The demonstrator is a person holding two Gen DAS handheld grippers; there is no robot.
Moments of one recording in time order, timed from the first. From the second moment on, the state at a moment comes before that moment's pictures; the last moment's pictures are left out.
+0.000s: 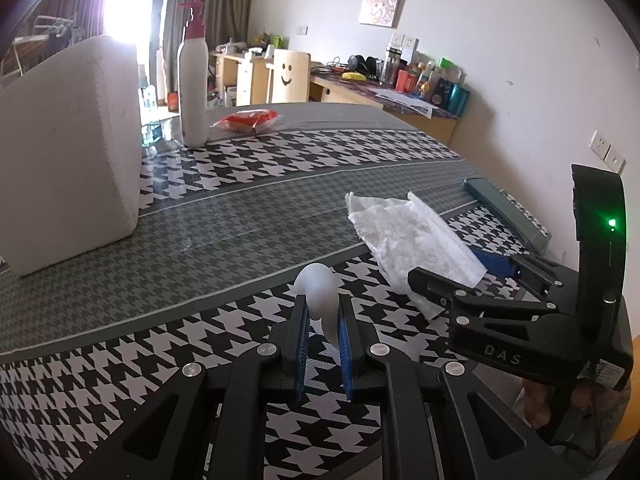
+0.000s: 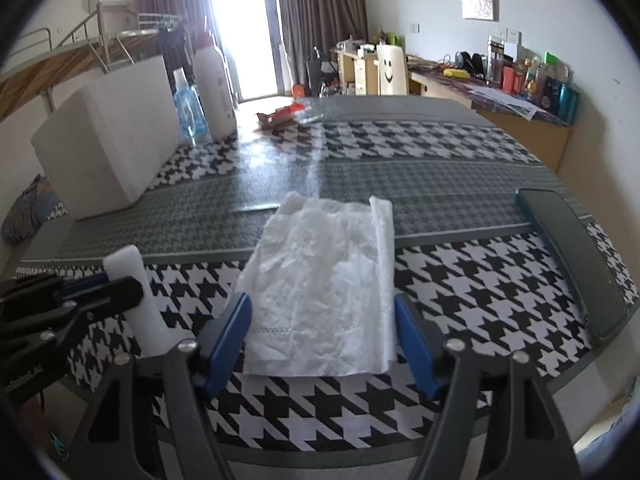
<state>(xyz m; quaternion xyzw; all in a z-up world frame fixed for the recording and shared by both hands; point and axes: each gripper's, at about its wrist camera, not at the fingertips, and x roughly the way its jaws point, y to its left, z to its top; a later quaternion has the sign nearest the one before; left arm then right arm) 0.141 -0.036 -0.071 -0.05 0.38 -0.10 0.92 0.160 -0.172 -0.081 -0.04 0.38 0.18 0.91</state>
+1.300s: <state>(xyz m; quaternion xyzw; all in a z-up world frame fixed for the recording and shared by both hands) 0.126 -0.010 -0.036 -0.04 0.34 -0.07 0.94 0.144 -0.157 -0.043 -0.02 0.34 0.24 0.91</state>
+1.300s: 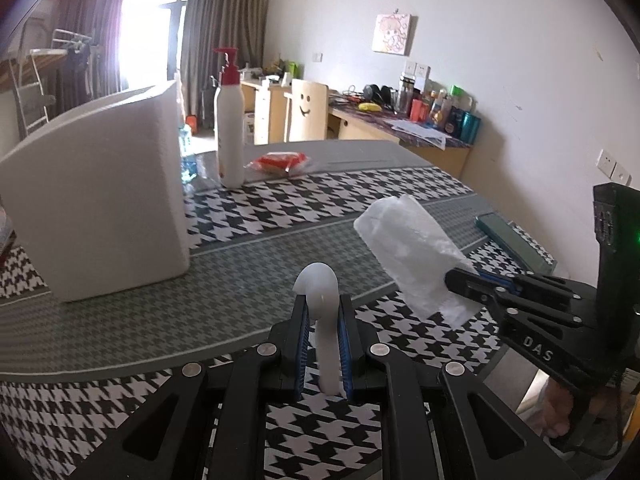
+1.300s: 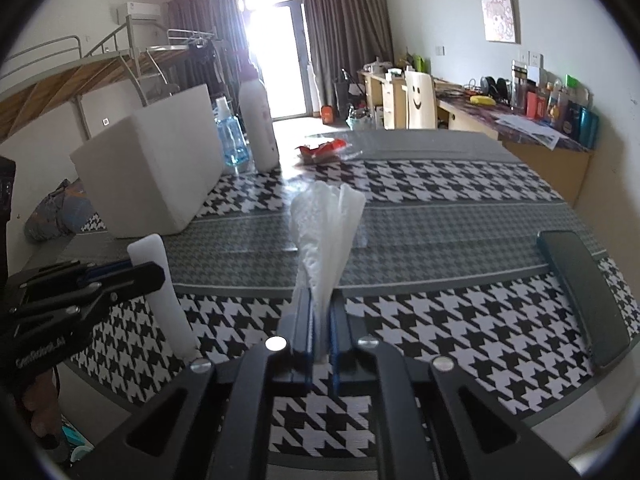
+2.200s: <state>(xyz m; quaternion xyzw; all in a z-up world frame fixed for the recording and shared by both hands) 0.116 0.010 -0.016 -0.03 0.31 -0.03 0.95 0.140 -0.139 -0.023 -0.02 0.30 0.26 0.92</state>
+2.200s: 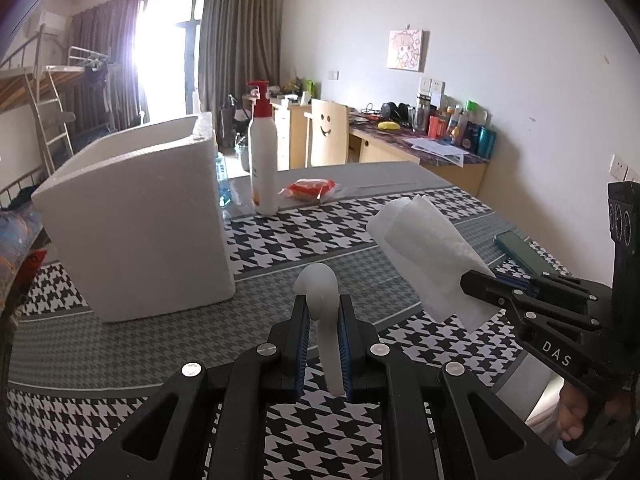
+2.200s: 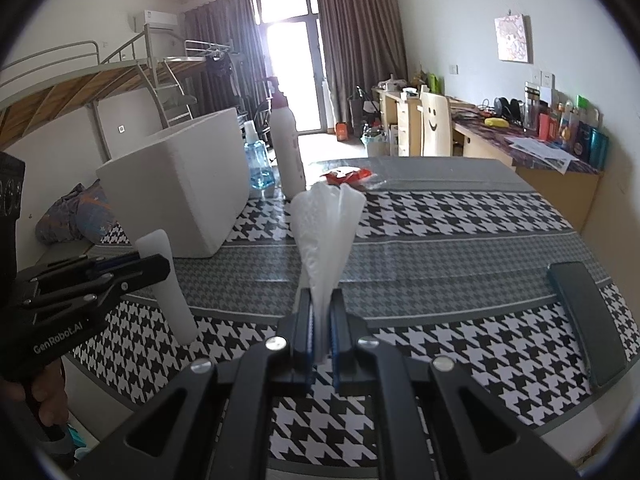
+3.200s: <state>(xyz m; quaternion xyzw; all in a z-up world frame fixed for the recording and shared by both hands) 0.138 0.022 0.025 0.00 0.26 -0.01 0.97 0.152 -0.118 0.012 -0.02 0.26 0.29 0.92</state>
